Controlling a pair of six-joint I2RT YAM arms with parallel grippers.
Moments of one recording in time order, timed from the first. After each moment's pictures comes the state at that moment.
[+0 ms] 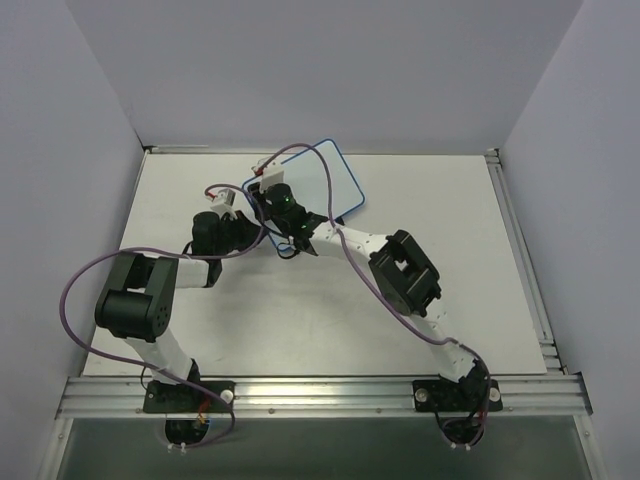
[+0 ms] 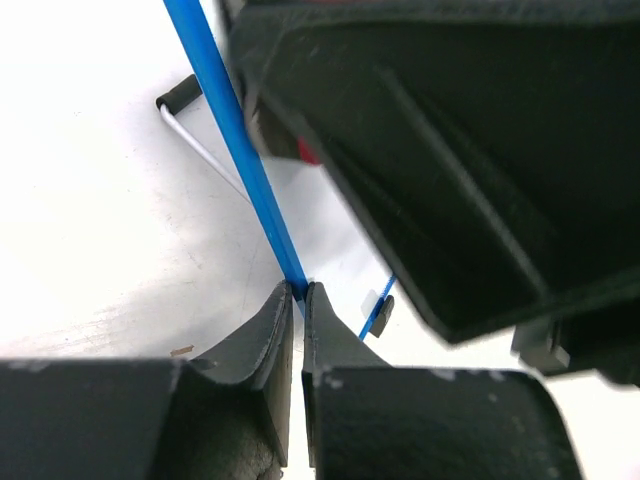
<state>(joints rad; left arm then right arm) -0.18 1.71 0.65 0.72 0.39 -0.58 0.85 2.30 1.75 0.30 0.30 0.15</state>
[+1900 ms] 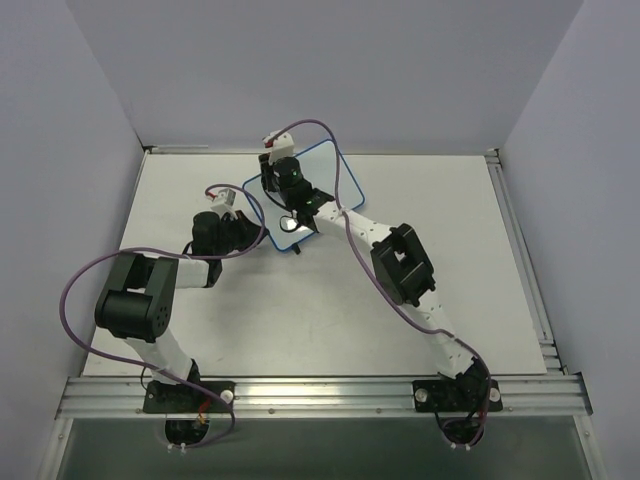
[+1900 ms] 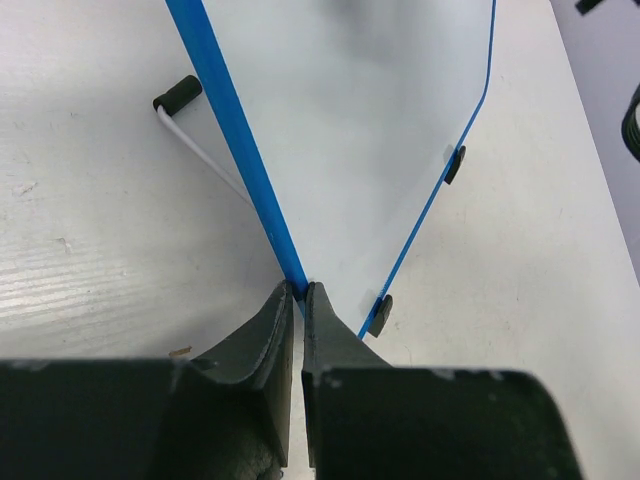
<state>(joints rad) -0.18 1.71 0.65 0.72 0.39 -0.57 0.76 2.41 2.01 0.22 0.31 0.11</state>
